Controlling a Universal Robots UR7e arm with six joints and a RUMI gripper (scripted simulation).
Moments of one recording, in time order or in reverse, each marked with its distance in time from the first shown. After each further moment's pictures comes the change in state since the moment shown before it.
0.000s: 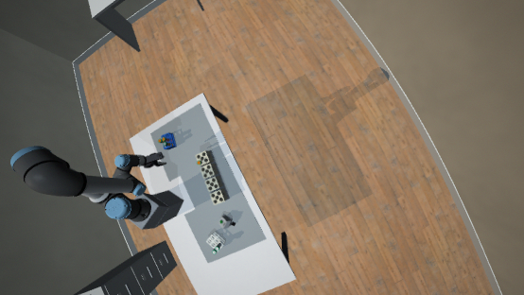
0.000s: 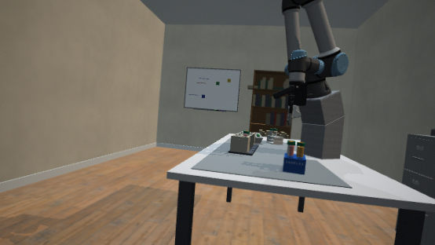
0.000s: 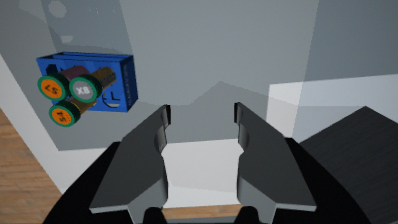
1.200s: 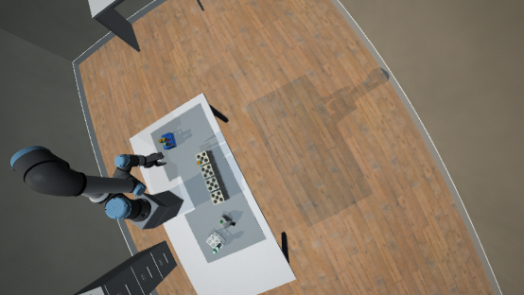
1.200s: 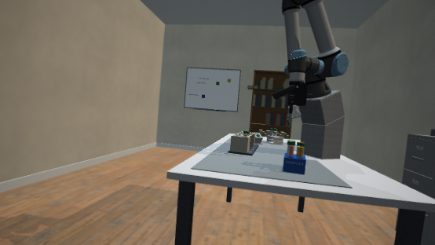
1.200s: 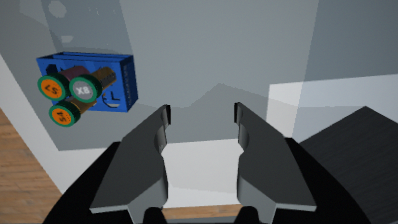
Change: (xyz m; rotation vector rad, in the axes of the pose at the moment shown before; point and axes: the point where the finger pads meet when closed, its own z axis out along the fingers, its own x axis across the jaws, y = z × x) arm 0.000 0.000 0.000 0.000 0.000 0.000
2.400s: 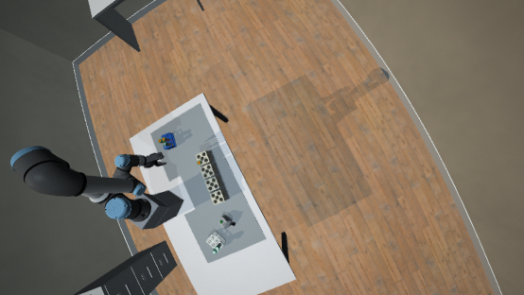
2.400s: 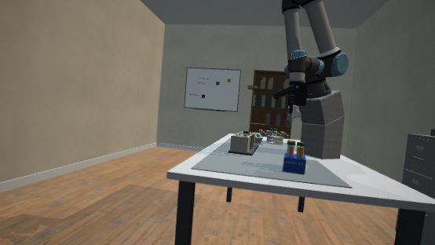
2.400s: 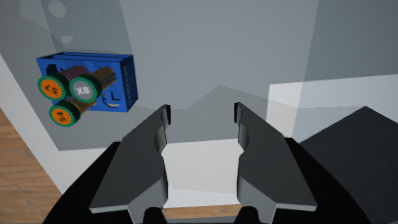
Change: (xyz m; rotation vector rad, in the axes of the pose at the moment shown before) arm 0.000 0.000 0.000 0.000 0.000 0.000
